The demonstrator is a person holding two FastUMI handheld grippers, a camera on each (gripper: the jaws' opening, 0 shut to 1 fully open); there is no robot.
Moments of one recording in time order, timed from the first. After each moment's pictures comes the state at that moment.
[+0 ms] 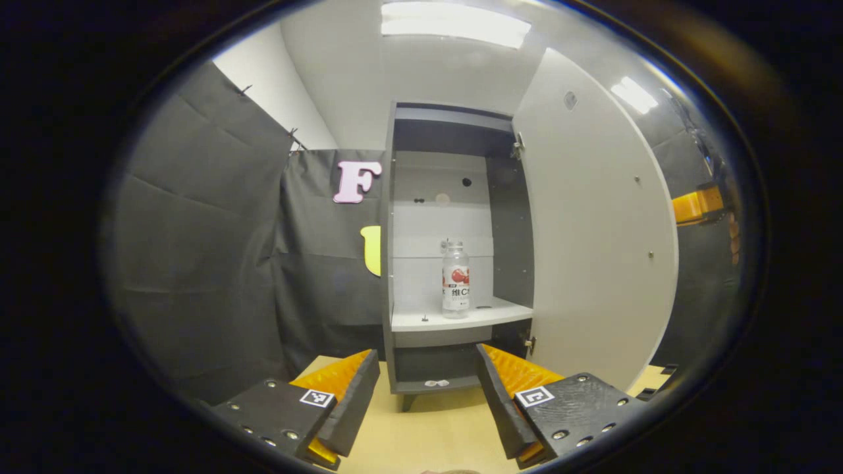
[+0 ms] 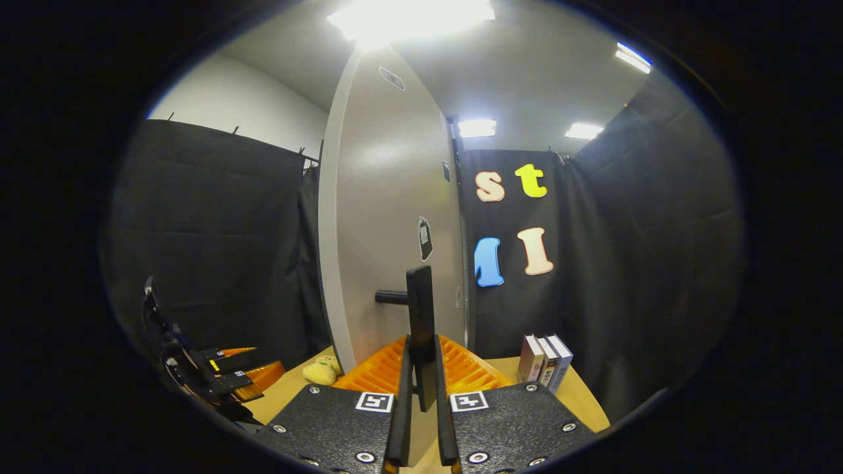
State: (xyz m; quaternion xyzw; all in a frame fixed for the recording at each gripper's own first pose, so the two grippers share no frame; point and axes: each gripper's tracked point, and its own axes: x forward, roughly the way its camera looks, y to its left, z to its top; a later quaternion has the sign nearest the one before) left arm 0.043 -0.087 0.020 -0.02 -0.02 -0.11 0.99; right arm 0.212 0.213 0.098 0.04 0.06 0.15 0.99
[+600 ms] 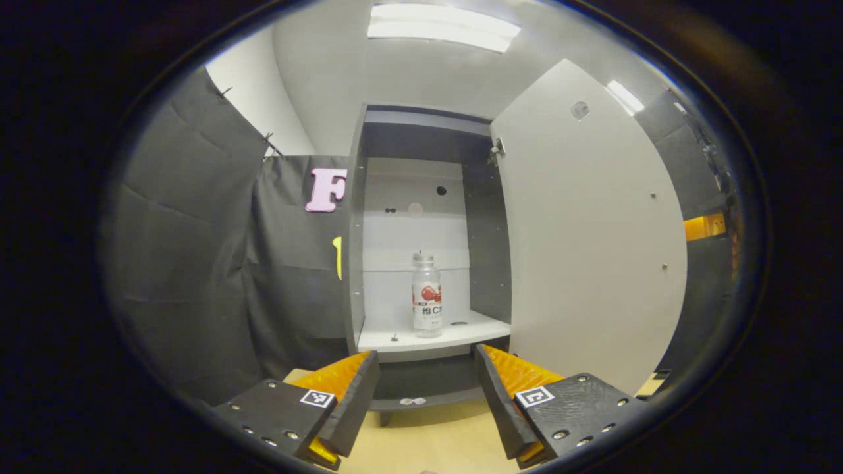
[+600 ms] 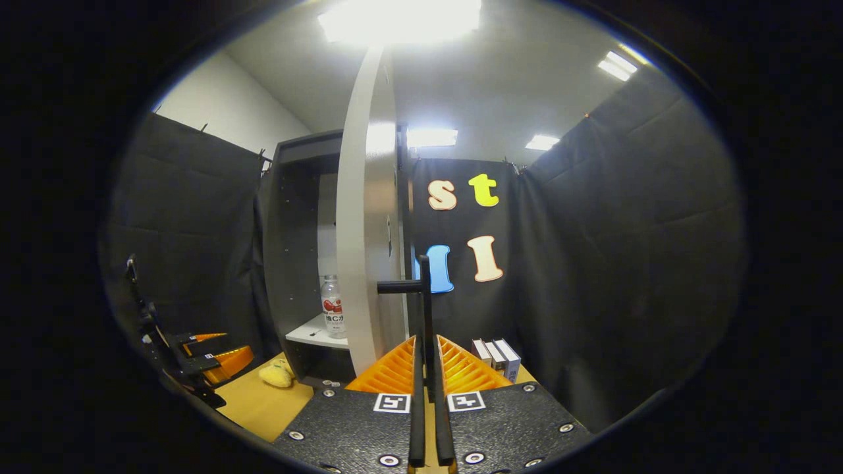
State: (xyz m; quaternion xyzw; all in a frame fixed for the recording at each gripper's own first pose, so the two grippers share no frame) left arm 0.089 -0.139 0.046 -0.03 -0.04 -0.16 0.99; right arm 0.220 0.184 0.099 0.05 0.04 0.07 1.00
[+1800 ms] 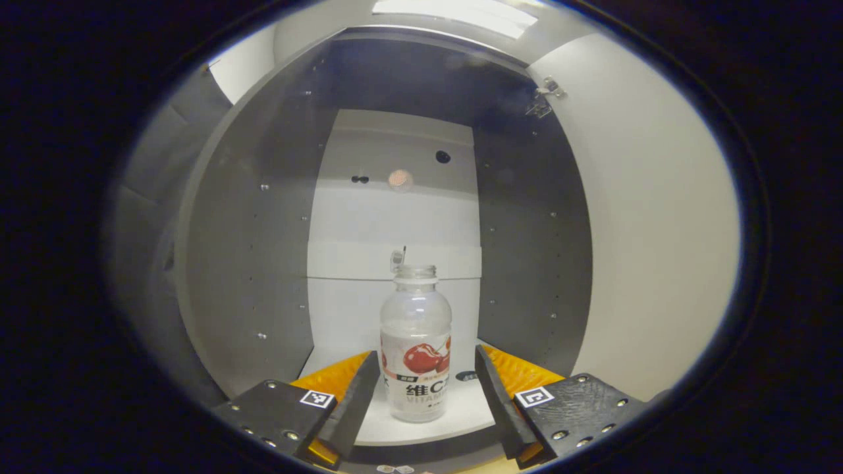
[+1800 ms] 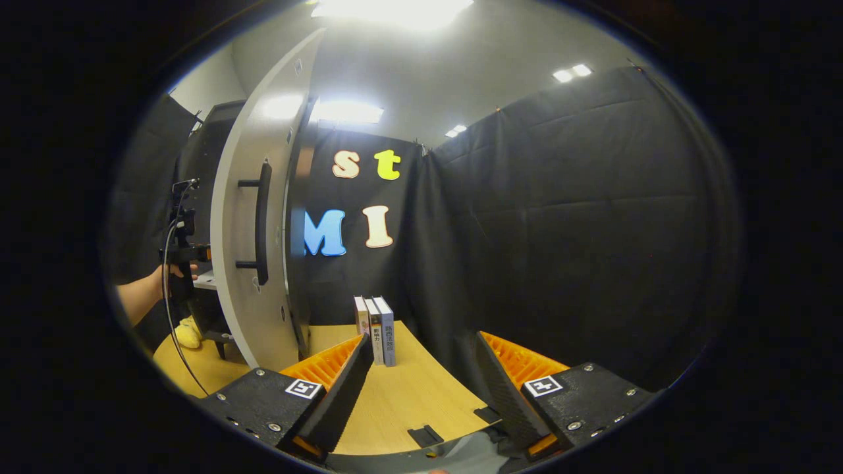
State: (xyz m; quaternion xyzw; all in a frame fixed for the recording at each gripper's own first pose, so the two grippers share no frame) left arm 0.369 -0.228 0.036 -0.05 -0.01 -0.19 0.98; right arm 0.157 0.074 0.064 -0.02 0.11 -0.17 0.98
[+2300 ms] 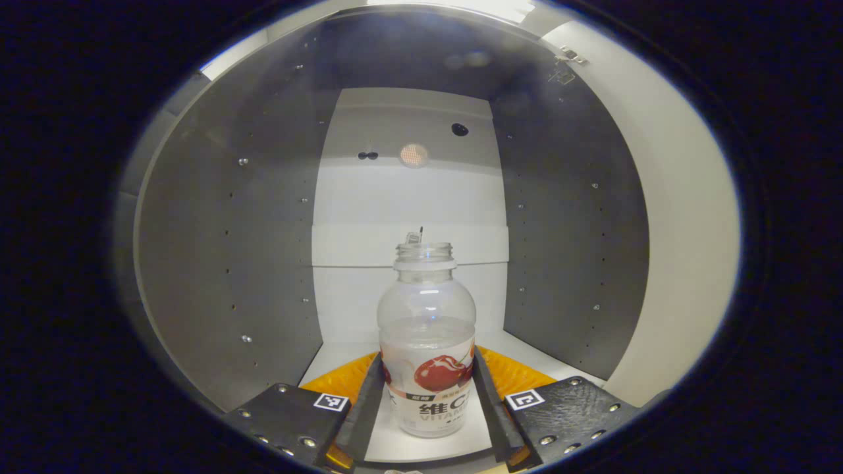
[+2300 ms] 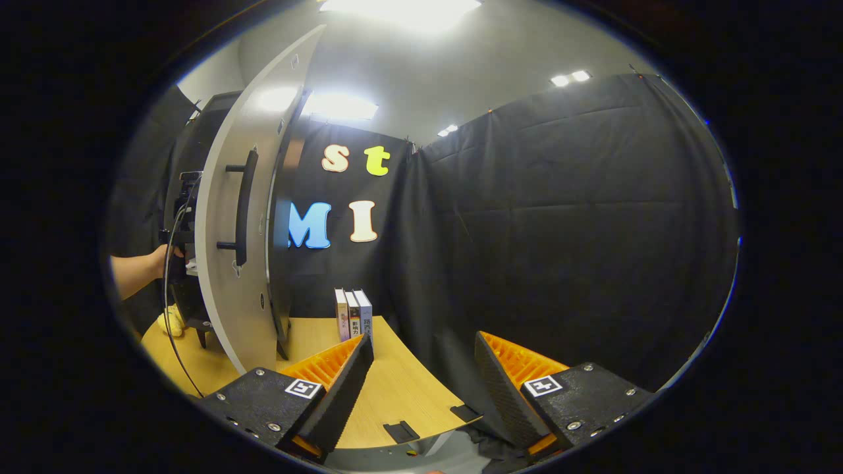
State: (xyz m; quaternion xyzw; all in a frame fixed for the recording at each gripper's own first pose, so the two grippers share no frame) left arm 0.395 -0.230 0.026 -0.03 0.02 -0.15 0.99; right arm 0.154 0.064 0.063 -0.04 0.11 -0.18 0.98
